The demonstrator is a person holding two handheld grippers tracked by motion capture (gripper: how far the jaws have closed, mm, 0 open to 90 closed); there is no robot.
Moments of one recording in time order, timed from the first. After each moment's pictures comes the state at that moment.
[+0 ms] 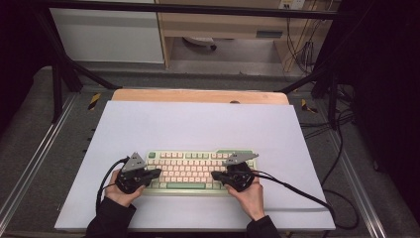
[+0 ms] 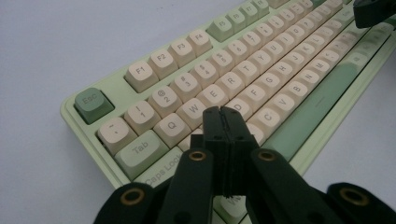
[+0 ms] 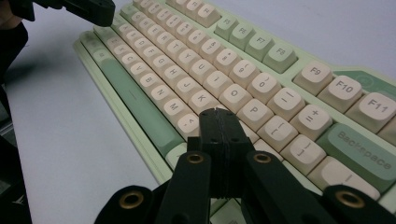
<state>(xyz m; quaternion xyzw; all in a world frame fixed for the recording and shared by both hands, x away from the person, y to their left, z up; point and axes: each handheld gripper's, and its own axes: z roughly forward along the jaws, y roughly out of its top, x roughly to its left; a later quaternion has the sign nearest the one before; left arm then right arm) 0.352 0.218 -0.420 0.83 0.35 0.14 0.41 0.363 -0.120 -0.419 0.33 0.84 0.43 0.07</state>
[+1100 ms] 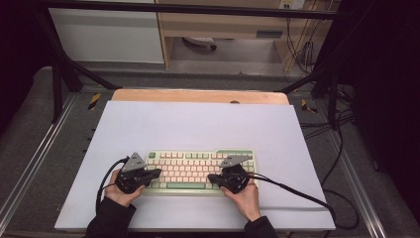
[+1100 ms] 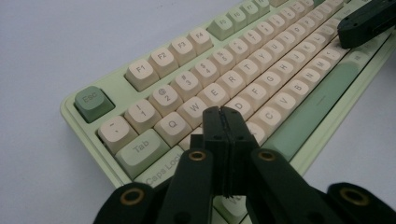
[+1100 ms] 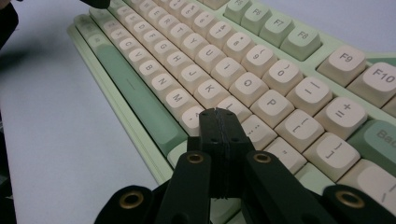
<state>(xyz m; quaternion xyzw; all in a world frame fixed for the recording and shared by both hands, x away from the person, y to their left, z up) 0.353 0.219 -0.420 0.83 0.35 0.14 0.41 0.365 -0.110 -0.434 0.33 0.84 0.42 0.06</state>
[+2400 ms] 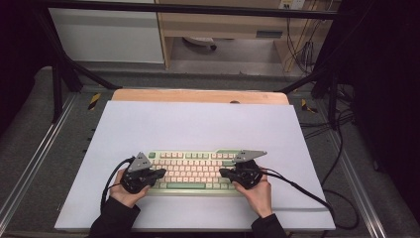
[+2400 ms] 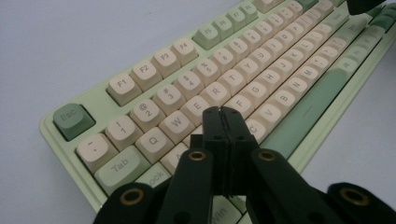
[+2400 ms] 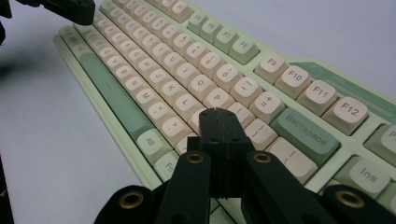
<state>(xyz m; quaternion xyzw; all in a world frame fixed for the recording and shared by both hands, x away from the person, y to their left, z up) 0.352 0.202 -0.416 0.83 0.34 0.14 0.41 0.368 -0.142 -0.415 0.34 0.84 0.42 0.08</state>
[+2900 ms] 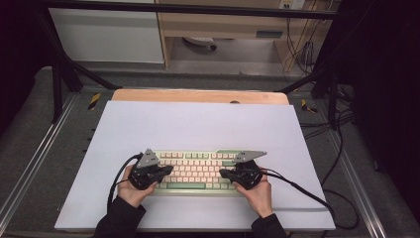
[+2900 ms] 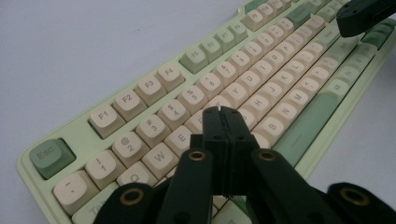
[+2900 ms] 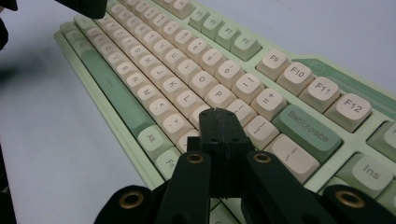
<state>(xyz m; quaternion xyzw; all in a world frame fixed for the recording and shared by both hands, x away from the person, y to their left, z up) 0.361 0.181 -0.409 0.84 0.33 0.14 0.41 0.367 -0.142 -0.415 0.34 0.84 0.42 0.08</state>
